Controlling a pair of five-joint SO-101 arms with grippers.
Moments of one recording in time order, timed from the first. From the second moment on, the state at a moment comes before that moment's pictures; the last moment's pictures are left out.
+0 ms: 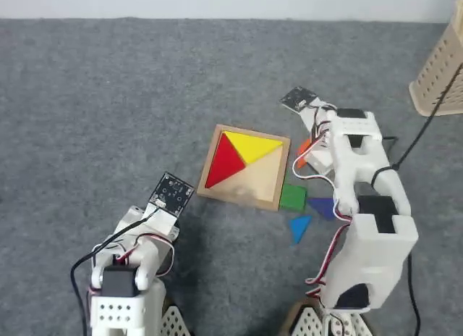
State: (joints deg) left arm -4.4 -103.4 97.3 73.6 -23.1; right arm -2.5 20.7 10.4 61.9 41.5
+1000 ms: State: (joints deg) left arm -4.3 -103.4 97.3 73.6 -23.1; right arm -10.4 42.1 -23.2 73.1 -36.0
